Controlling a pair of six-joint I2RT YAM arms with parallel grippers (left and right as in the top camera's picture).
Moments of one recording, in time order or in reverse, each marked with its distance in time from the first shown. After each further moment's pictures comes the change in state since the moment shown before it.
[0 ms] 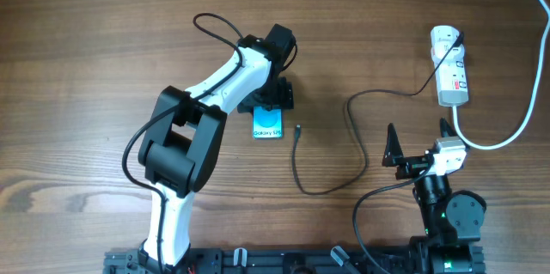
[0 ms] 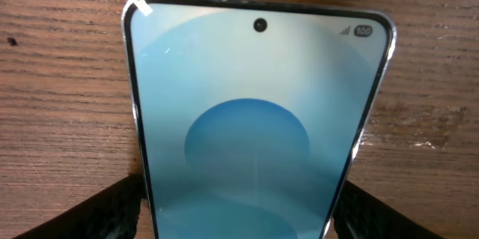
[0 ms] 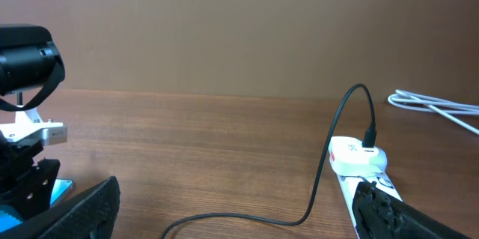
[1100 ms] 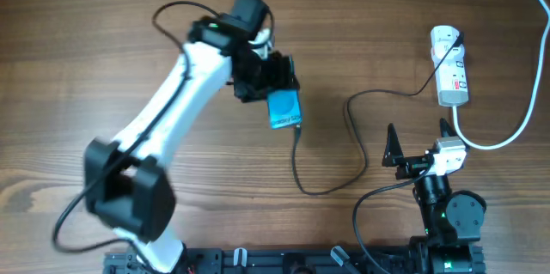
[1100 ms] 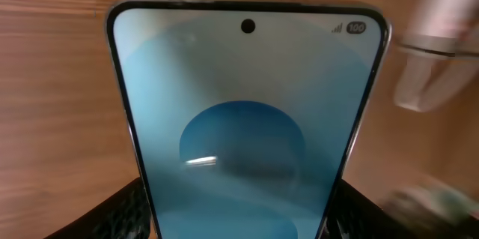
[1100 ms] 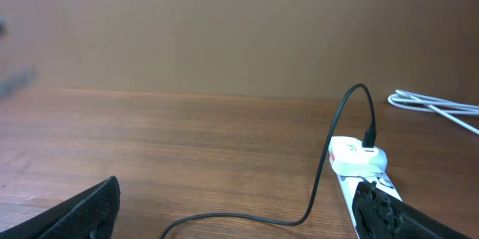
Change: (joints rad) left arm 0.089 -0.341 0.042 -0.129 0.444 -0.018; right arm 0.000 0.000 0.000 0.000 0.000 0.000
